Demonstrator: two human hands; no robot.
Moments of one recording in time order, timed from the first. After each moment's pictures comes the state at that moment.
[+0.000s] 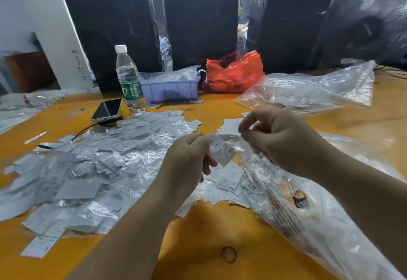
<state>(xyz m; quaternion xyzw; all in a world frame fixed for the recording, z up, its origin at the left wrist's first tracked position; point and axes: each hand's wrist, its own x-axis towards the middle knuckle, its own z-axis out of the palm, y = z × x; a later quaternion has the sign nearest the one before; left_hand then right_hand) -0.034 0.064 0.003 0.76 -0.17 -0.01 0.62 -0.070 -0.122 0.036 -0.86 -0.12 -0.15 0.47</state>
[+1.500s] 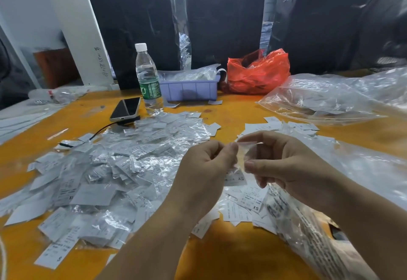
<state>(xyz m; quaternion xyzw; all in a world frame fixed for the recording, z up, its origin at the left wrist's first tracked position) -0.031 0.068 0.005 0.77 -0.17 0.04 0.61 -0.039 -0.109 0.010 -0.68 -0.16 0.05 0.71</state>
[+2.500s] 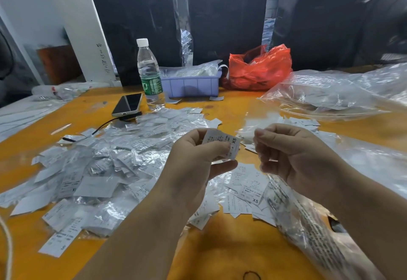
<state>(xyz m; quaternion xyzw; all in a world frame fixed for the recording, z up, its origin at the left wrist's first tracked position) -0.029 0.074 0.014 0.58 -0.06 -0.07 0.81 -0.038 -0.106 0.013 -0.62 -0.06 0.02 0.78</state>
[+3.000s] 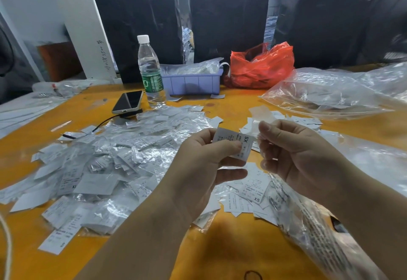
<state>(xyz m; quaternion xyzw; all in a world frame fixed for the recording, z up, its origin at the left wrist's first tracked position) -0.037 0.070 0.017 0.58 -0.11 -0.13 0.80 -0.035 -0.104 0.009 -0.58 -0.07 0.02 0.81</state>
